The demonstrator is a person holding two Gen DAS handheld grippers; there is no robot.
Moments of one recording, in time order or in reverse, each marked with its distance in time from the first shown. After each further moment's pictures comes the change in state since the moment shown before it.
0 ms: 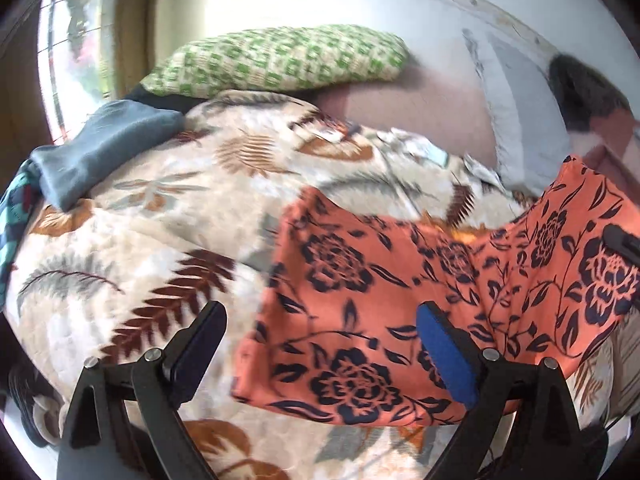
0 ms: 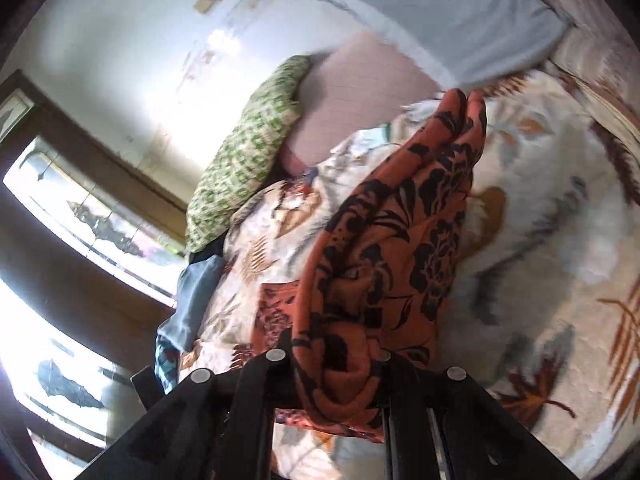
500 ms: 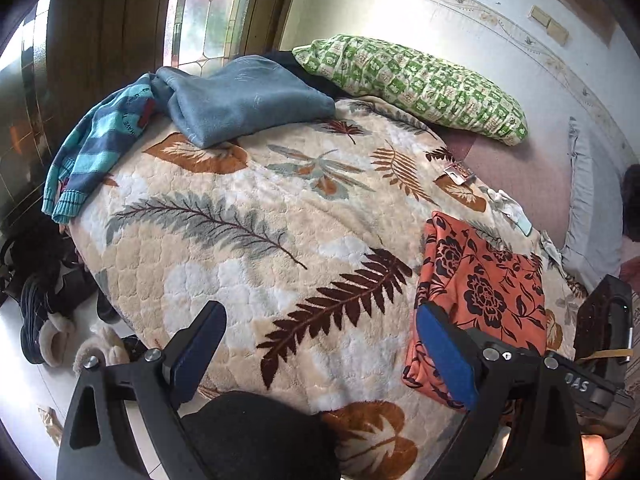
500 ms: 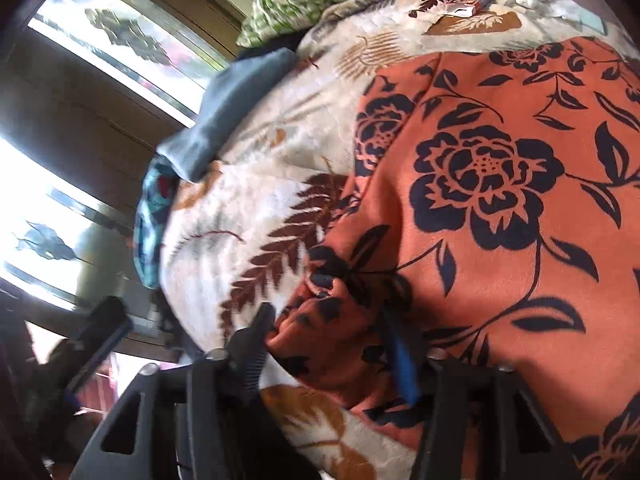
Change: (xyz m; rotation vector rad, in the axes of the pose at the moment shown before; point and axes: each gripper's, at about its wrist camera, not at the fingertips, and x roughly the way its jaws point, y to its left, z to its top) left arm -0.034 0.146 -0.015 -0.290 0.008 0.104; right arm 0.228 0.129 -0.135 -0.235 0.496 0.119
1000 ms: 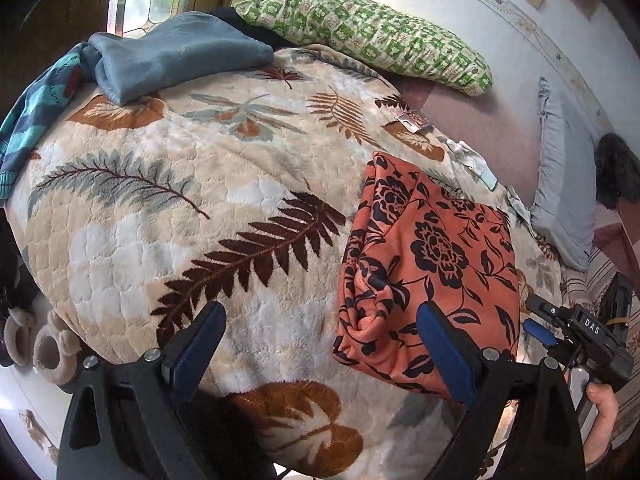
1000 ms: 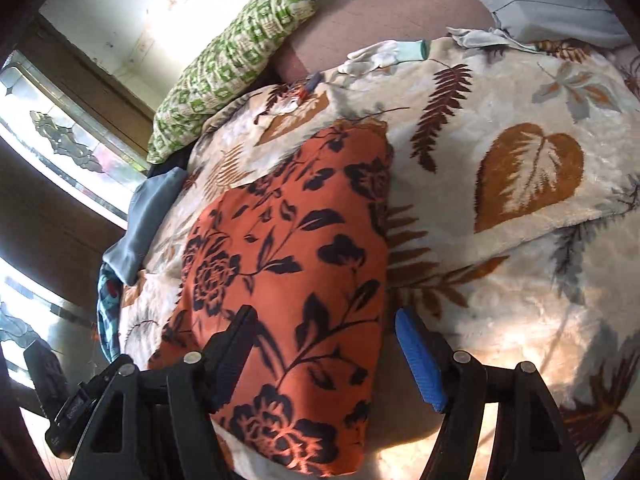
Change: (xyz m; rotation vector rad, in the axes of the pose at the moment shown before) left arm 0.038 -0.046 -0.022 0.047 0.142 -0.117; right arm -0.157 -0.142 0.017 0.184 -0.228 -0.270
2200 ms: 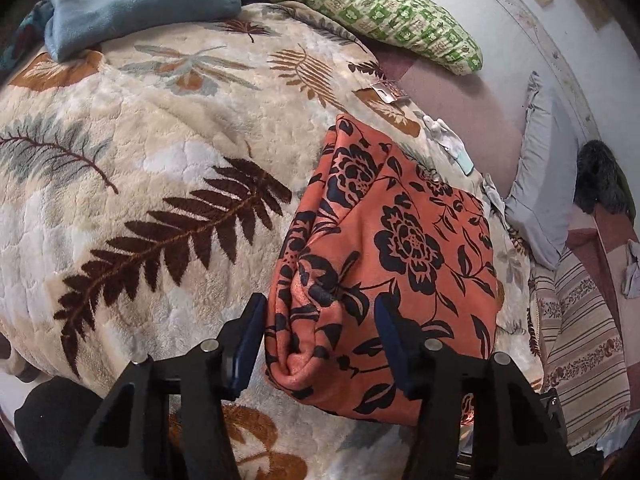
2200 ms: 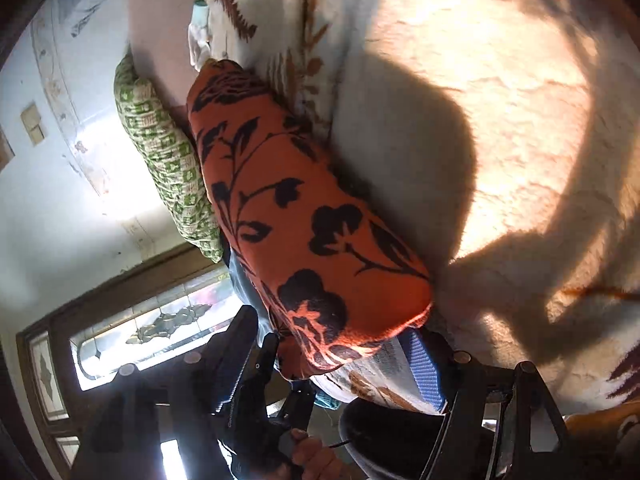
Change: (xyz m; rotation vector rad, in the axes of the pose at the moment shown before) left arm 0.053 -0.023 0.010 -0.059 0.125 -0.165; right arm 0.056 -0.051 -0.137 0.962 0.133 0.544
